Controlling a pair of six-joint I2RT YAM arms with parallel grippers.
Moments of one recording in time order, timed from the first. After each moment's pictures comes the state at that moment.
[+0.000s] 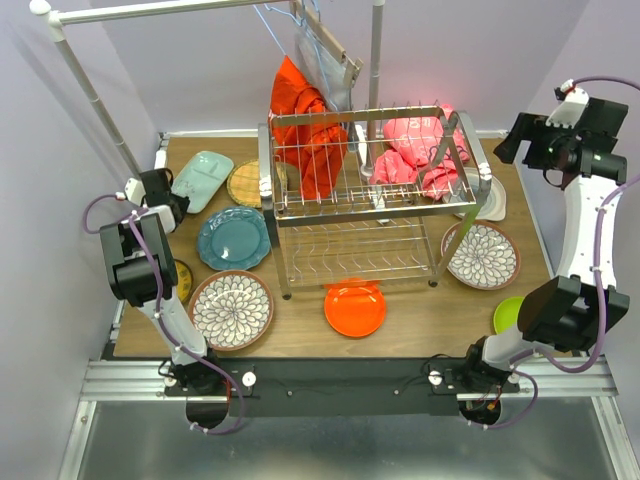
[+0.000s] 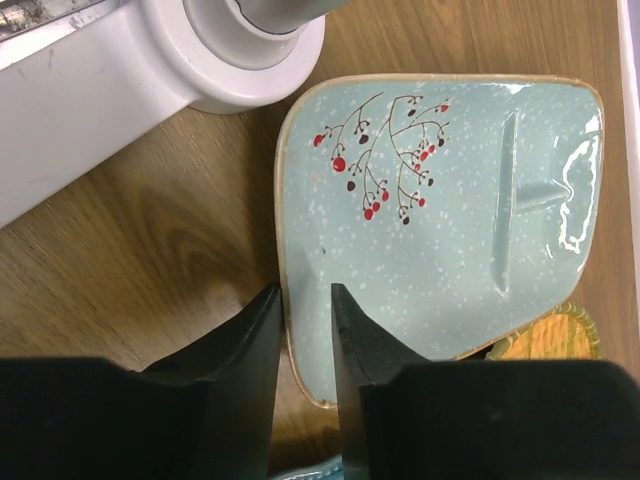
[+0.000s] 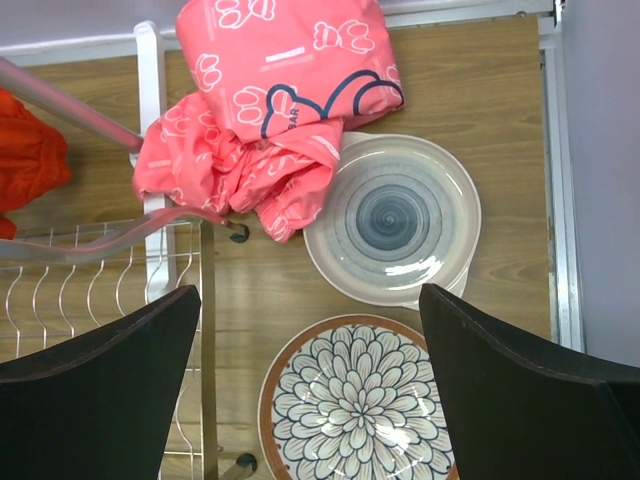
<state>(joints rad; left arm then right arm) 0.30 1.89 1.10 0.06 -0.10 -0.92 -0.35 1.53 1.66 -0.70 -0.44 -0.06</state>
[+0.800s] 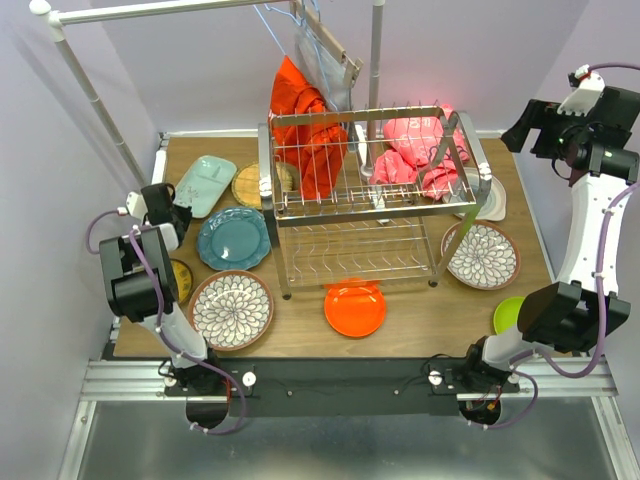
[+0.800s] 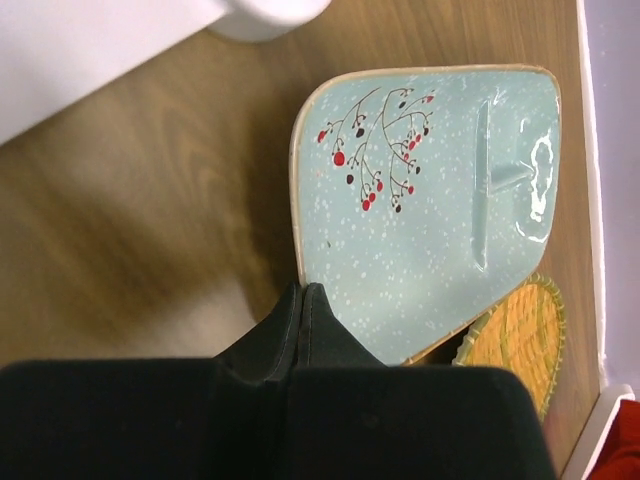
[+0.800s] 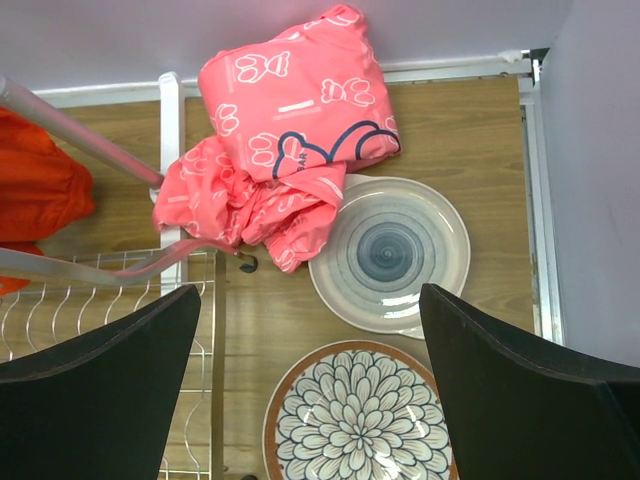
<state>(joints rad) 0.30 1.79 0.93 0.21 -0.05 -0.96 -0.36 1.53 1.76 -0.71 -0.45 -0.04</state>
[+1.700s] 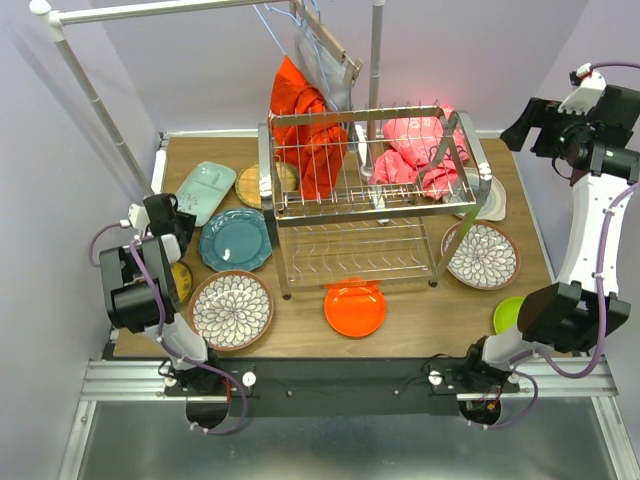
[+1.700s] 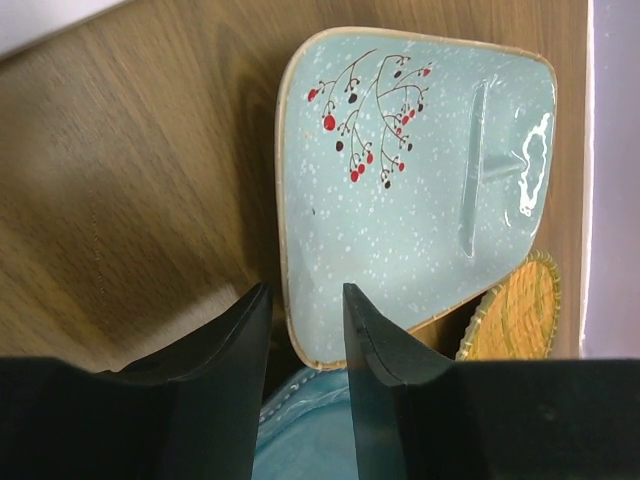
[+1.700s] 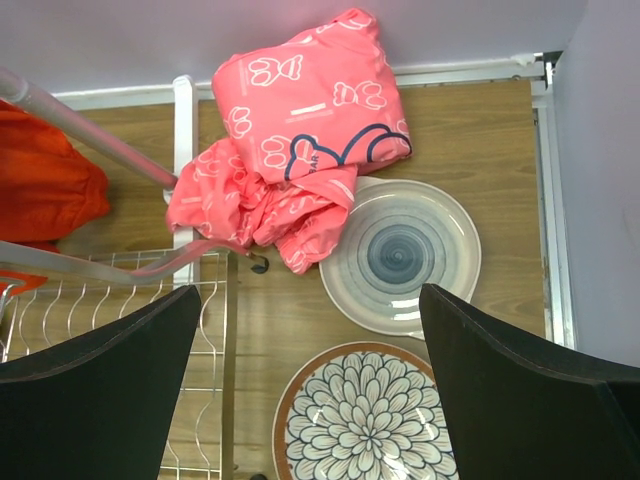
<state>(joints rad) 0.30 1.67 0.75 0.26 -0.04 -1.04 -0.36 1.53 1.77 -0.71 -0.48 -0.03</state>
